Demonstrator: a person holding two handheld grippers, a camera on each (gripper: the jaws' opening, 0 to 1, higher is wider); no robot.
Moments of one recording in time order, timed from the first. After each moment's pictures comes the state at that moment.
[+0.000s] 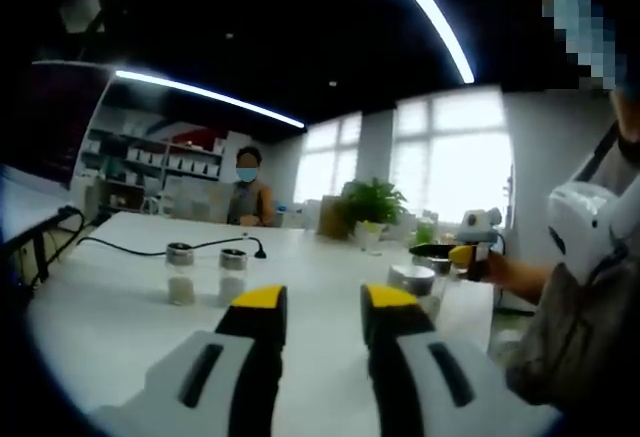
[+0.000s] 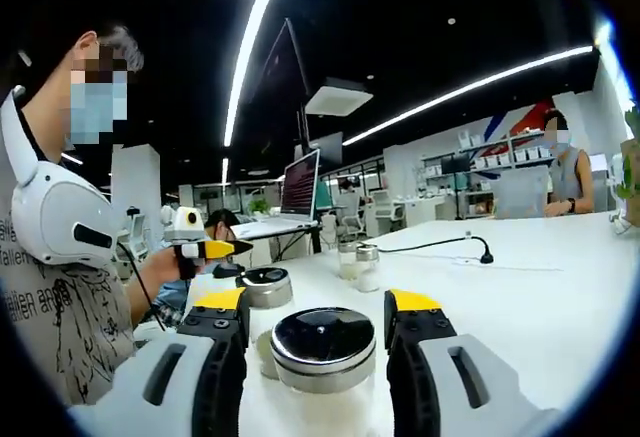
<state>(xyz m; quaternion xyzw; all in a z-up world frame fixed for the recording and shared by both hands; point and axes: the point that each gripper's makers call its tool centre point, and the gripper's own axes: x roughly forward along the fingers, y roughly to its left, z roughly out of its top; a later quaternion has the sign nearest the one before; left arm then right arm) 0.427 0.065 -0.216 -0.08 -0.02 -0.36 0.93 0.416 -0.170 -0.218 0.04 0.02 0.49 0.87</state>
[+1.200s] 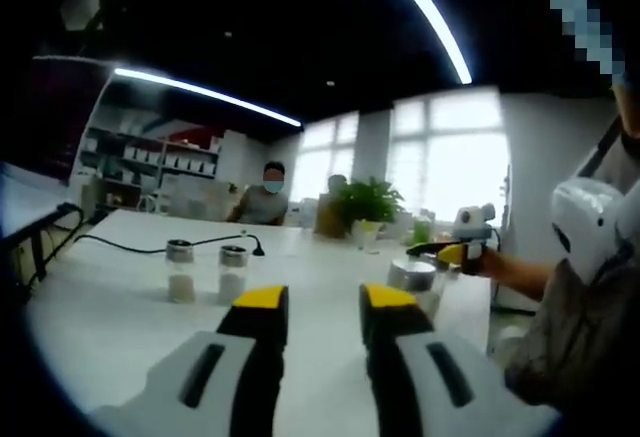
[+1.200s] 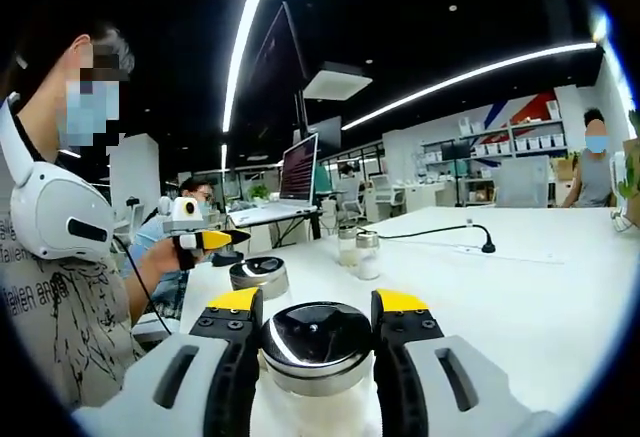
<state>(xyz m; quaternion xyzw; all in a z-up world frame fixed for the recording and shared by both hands) 0.436 0.065 -0.218 -0.08 -0.01 -0.37 0.93 0.432 -0.170 -0.224 0.03 0.05 0.50 0.87</state>
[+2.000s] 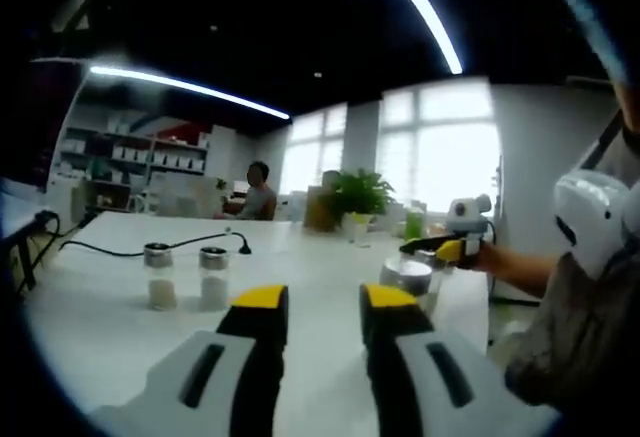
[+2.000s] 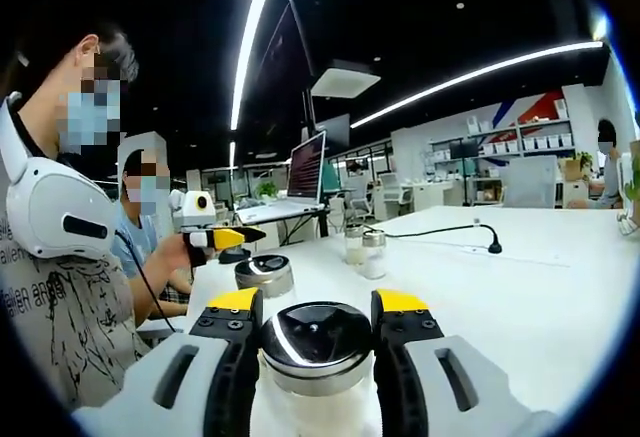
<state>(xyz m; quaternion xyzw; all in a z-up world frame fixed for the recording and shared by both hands) 0.438 0.034 -0.222 -0.06 0.00 -0.39 0.92 0.427 -0.172 -0.228 0.03 0.05 0.51 0.86</state>
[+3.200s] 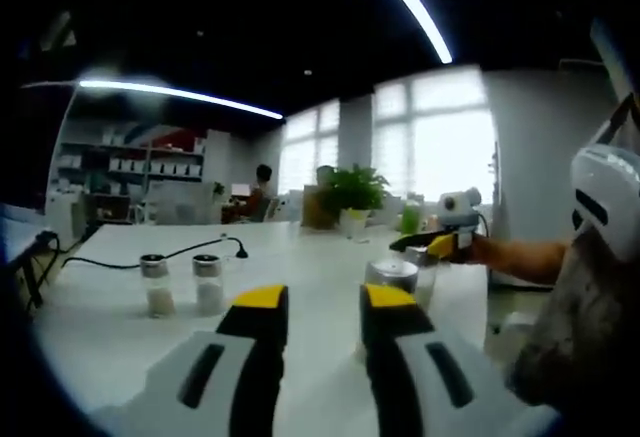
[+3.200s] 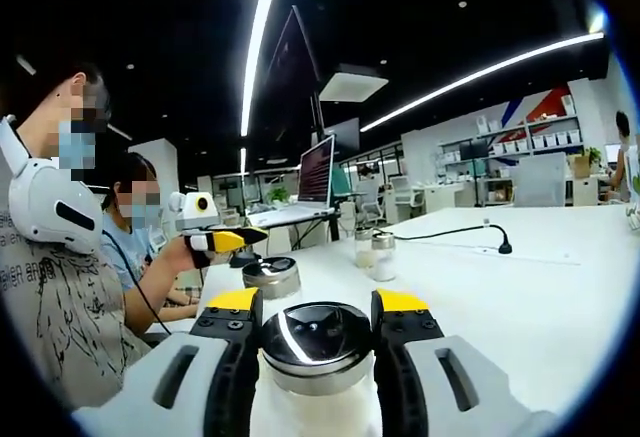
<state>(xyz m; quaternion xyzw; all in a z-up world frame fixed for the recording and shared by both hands) 0.434 0.028 -0.213 -0.03 0.00 -0.39 0.92 0.427 -0.165 -0.225 0.04 0.05 0.54 0.84</state>
